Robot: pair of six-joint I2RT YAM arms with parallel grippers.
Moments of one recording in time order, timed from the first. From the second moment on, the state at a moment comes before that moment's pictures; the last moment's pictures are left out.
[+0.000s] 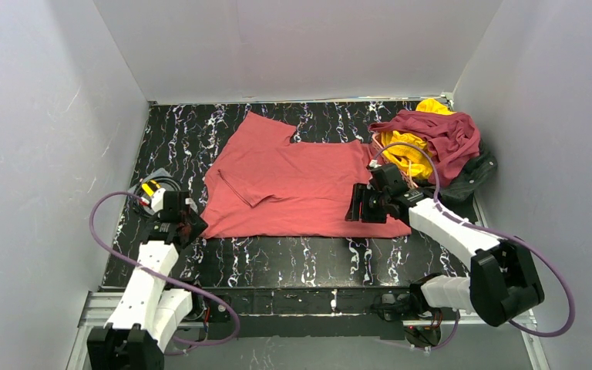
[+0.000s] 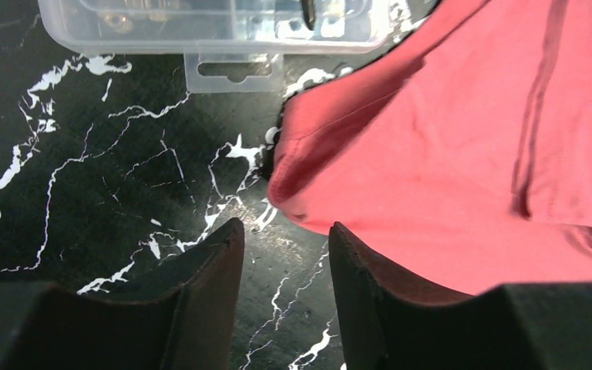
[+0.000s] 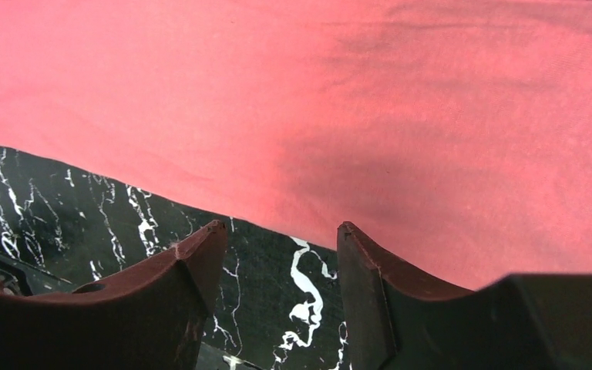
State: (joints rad) left arm -0.04 0.81 0.54 -0.72 -0.25 -0.75; right arm 0.47 1.24 0.72 -0.45 -0.17 0.49
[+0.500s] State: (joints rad) left arm -0.04 0.99 0.53 -0.68 -0.21 -0.74; right arm 0.47 1.32 0.70 -0.37 -0.17 0.49
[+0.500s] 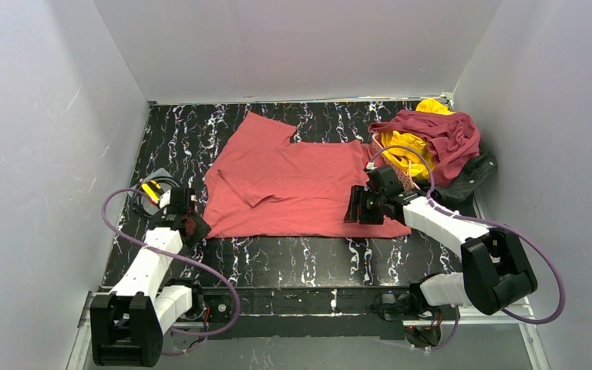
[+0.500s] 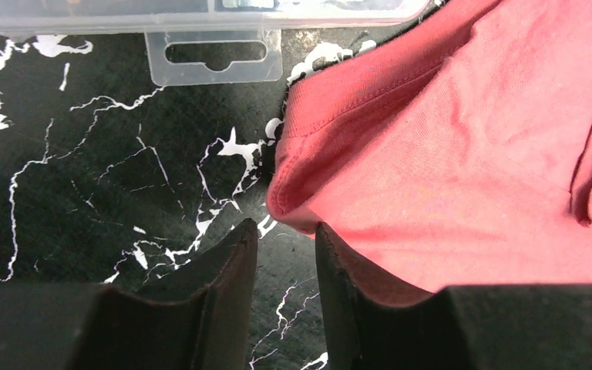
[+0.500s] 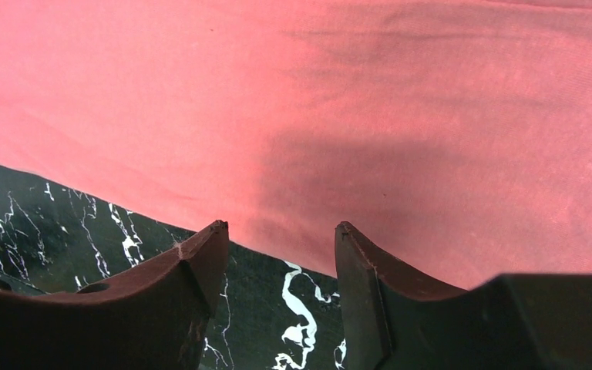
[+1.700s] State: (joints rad) left arm -0.03 1.06 0.59 -0.72 -0.25 -0.70; right arm 0.48 1.38 0.68 -0.36 -0.06 0.54
